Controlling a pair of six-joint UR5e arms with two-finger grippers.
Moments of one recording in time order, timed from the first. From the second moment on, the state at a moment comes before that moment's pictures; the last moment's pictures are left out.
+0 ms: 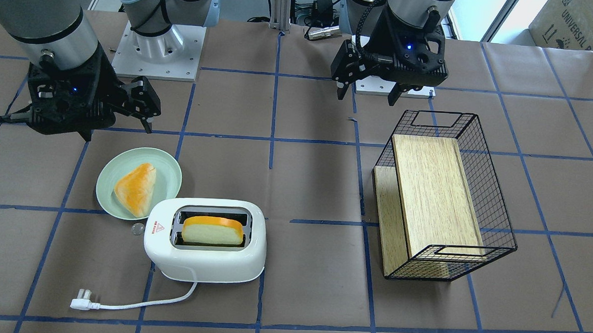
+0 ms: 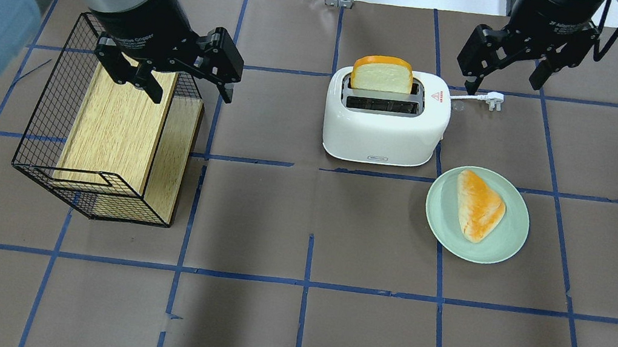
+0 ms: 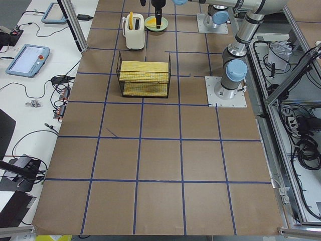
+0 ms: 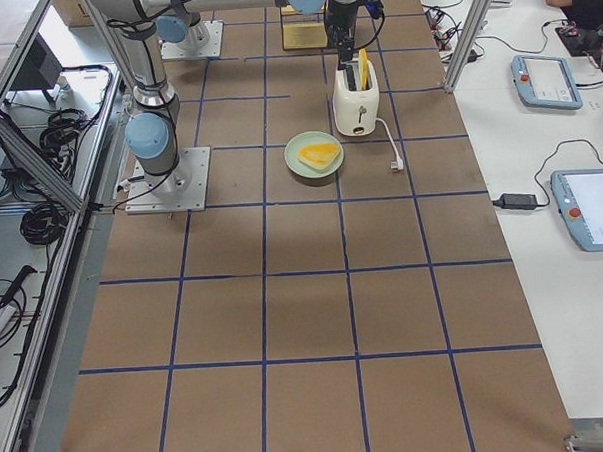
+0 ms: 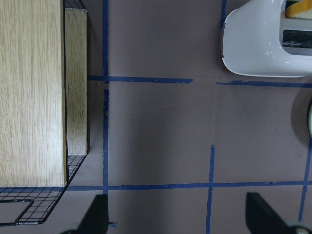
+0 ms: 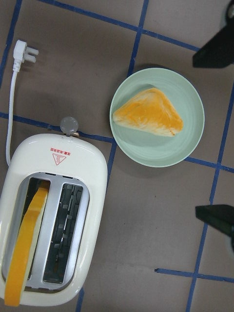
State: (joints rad) left arm -1.68 -1.54 -1.56 -1.59 1.45 -0.16; right arm 1.58 -1.44 1.42 -1.55 -1.56 -0.23
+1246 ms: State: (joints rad) left arm -1.68 -1.54 -1.56 -1.59 1.45 -0.16; right arm 1.58 -1.44 1.43 -1.56 -1.55 -0.16
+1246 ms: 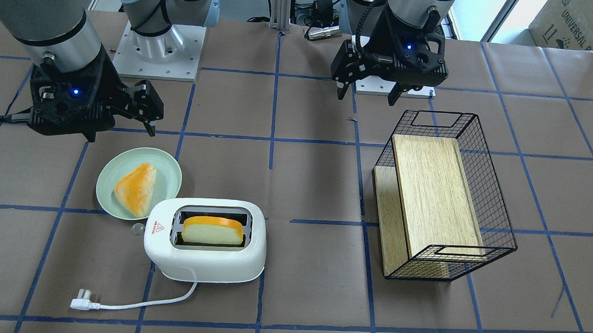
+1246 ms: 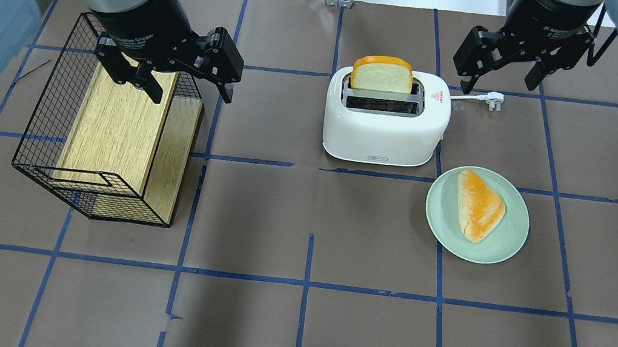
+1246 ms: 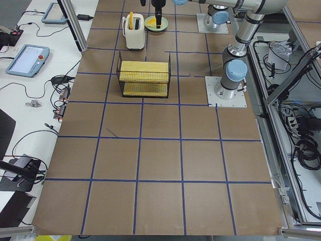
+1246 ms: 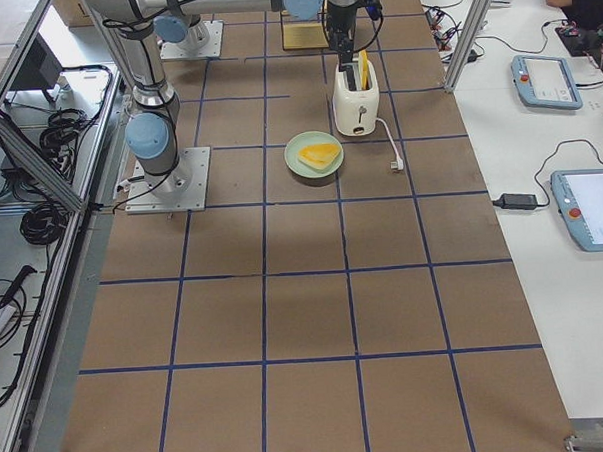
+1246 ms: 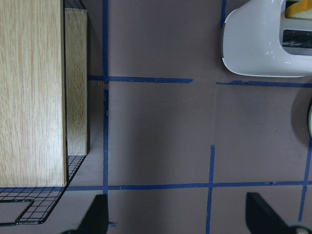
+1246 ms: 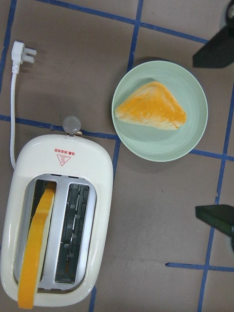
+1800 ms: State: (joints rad) left arm -1.68 -1.54 -1.56 -1.59 1.45 -0.16; right arm 1.57 -1.42 1.42 -1.59 -1.56 -0.18
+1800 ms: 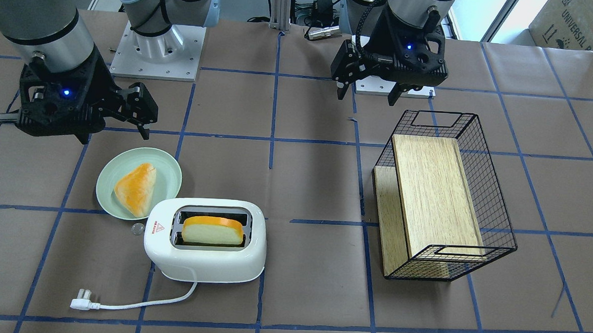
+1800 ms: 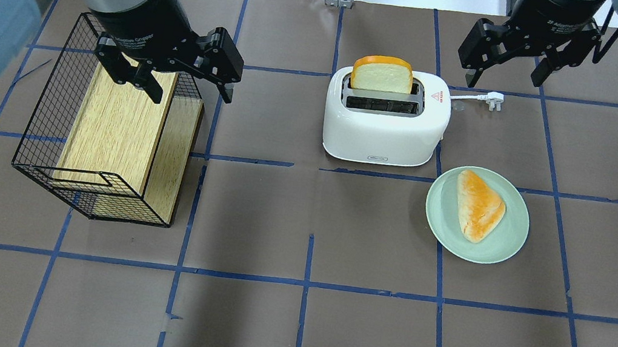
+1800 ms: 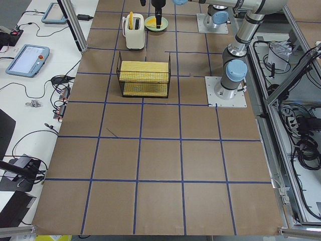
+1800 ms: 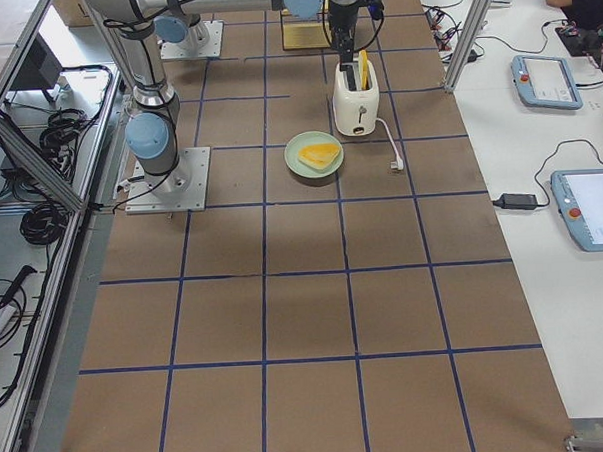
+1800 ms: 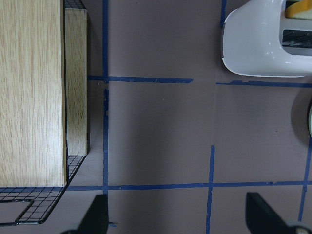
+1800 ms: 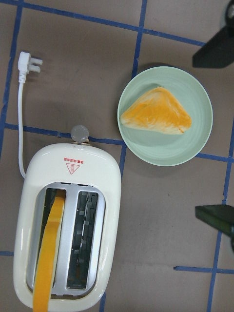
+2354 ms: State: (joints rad) left arm -1.68 -1.54 -1.56 -1.59 1.45 -0.16; right arm 1.55 -1.34 1.43 -1.67 -1.57 -0.56
